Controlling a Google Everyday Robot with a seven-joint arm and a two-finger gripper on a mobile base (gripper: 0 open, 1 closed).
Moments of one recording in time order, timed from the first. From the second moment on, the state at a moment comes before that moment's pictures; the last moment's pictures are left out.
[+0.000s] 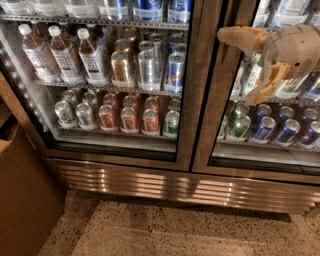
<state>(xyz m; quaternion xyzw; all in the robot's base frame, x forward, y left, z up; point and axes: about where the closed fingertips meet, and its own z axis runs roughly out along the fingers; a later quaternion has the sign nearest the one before) 0.505 -0.133 1.010 -0.59 0.48 0.42 0.50</state>
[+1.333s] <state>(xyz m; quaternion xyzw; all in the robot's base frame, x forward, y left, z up) 0.502 -0.114 1.016 -0.57 0.48 0.40 0.53</state>
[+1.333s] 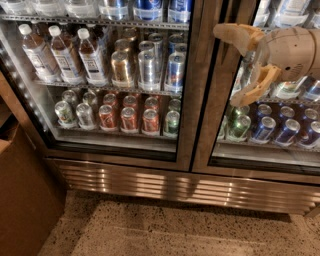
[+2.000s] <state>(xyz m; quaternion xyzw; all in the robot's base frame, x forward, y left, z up) 0.503 -0.115 1.016 -0.56 0.47 0.40 0.55</state>
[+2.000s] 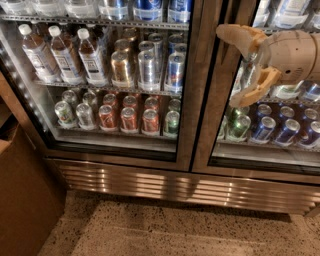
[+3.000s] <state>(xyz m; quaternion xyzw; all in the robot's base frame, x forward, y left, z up) 0.504 -0.122 1.017 -0.54 0.48 0.38 0.58</state>
